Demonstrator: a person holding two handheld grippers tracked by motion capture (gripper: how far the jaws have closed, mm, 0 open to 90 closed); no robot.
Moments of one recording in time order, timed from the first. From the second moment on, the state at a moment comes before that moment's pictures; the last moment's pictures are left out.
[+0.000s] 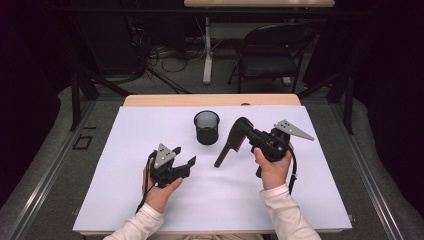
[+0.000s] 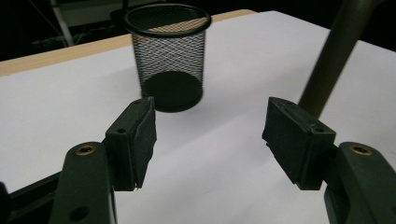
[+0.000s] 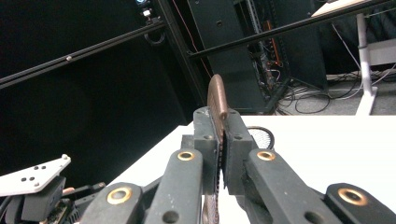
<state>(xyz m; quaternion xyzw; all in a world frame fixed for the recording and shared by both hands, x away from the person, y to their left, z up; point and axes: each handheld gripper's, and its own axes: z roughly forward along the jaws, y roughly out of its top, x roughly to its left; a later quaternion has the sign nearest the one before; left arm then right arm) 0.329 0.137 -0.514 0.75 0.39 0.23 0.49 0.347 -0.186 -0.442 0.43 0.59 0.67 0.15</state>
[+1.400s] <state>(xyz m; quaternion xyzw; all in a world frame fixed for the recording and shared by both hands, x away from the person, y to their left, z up) 0.351 0.200 -0.499 0.71 0.46 0.22 0.49 0.341 -0.202 -0.434 0.43 0.57 0.67 0.22</state>
